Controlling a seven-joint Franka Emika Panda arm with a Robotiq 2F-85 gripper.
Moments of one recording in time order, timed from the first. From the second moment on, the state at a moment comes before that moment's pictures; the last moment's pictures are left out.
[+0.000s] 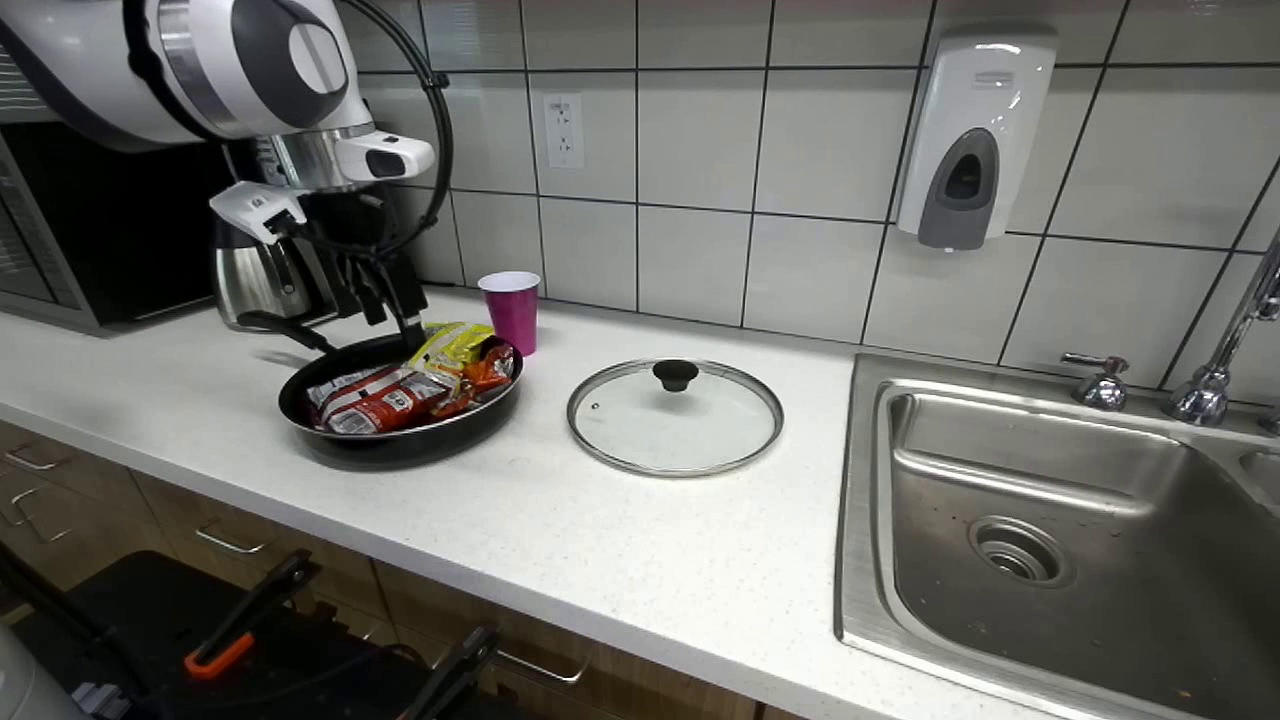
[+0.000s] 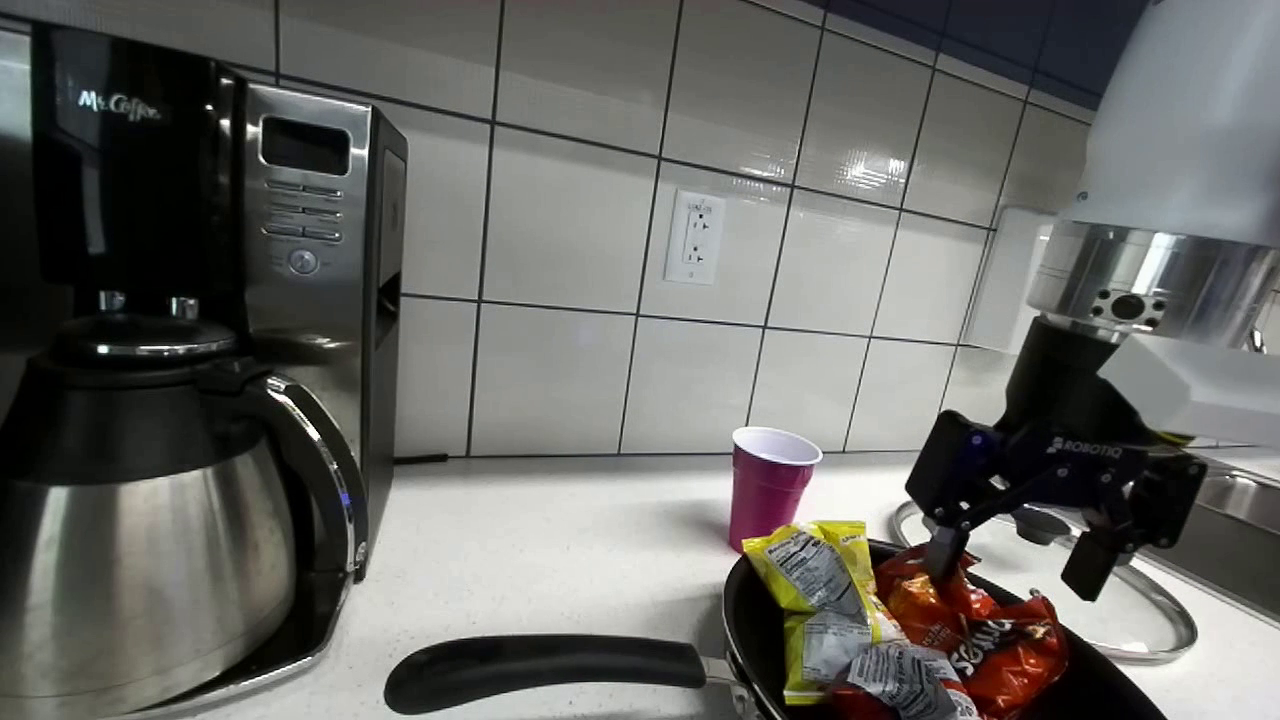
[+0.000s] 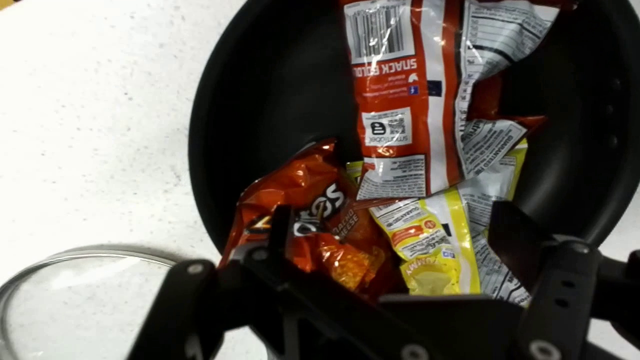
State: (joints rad) arm 0.18 -0.10 0.14 -2.64 -0.12 2.63 0.73
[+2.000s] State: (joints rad) arm 0.00 -0.18 0.07 -2.73 -0.10 2.68 0.57
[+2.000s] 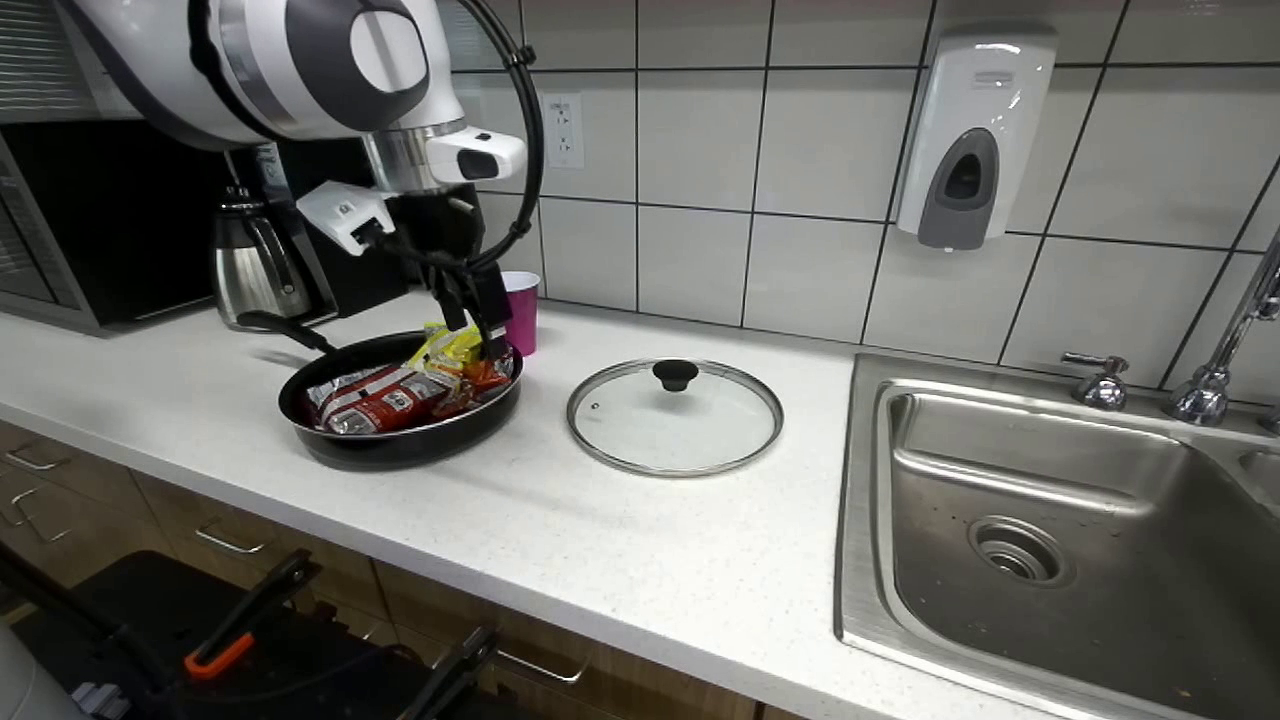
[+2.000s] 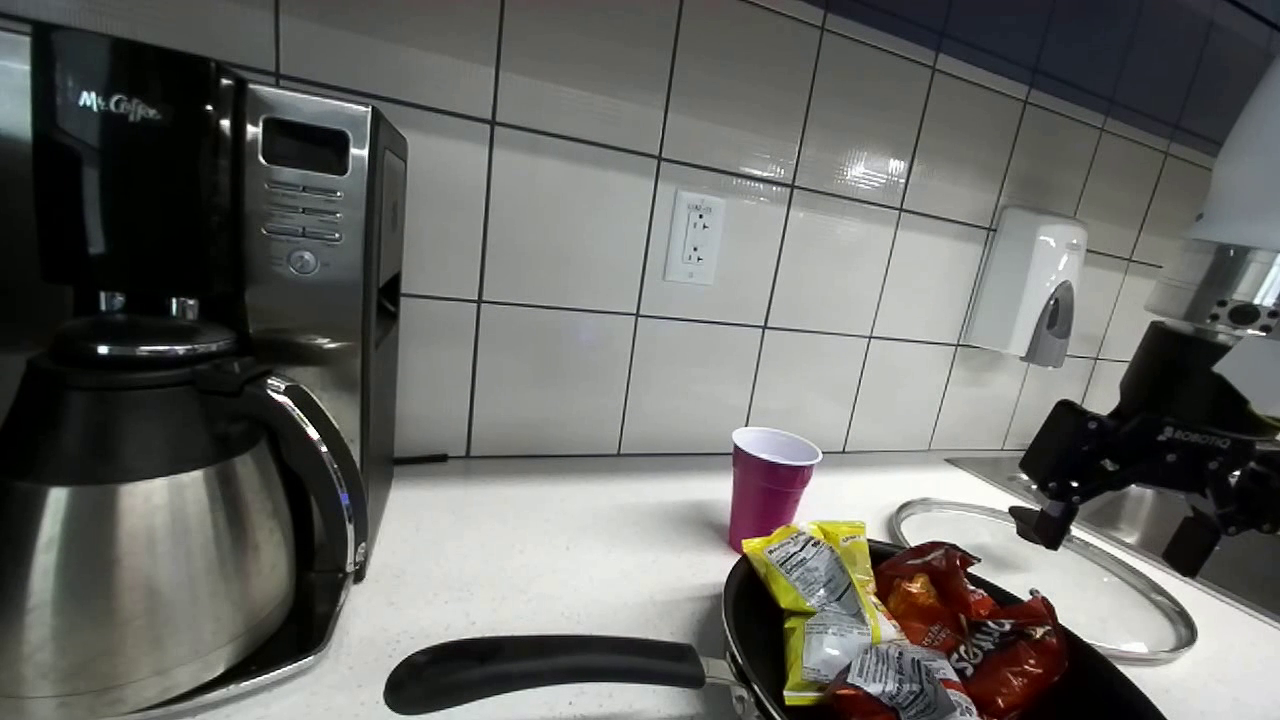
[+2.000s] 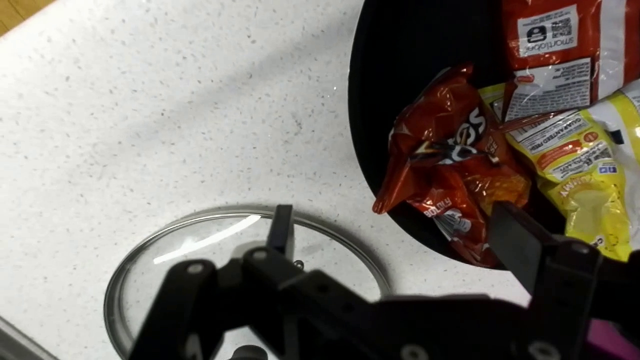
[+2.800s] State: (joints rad) arm -0.09 -0.10 0.00 -2.65 -0.10 2.68 0.56
